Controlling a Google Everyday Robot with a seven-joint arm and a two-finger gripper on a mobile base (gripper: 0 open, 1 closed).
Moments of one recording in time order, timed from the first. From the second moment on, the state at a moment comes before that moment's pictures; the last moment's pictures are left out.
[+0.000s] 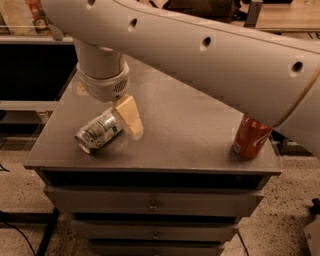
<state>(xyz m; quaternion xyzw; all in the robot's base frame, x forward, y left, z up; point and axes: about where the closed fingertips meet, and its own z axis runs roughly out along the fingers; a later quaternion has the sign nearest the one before) 0.526 0.109 0.877 -0.94 0.34 -0.07 0.09</state>
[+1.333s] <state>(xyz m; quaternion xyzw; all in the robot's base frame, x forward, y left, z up) 0.528 0.117 0.843 -0.93 0.35 -0.04 0.06</state>
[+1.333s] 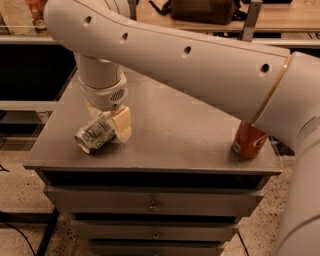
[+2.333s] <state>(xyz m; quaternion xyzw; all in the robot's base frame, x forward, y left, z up) 0.519 0.124 0.842 -0.94 0.34 -0.03 0.06</state>
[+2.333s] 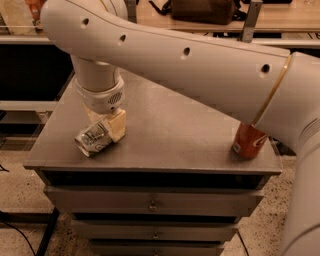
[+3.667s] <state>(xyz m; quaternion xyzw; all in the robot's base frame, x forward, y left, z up) 0.531 0.124 0.866 -0.93 0.37 -0.01 0.08</state>
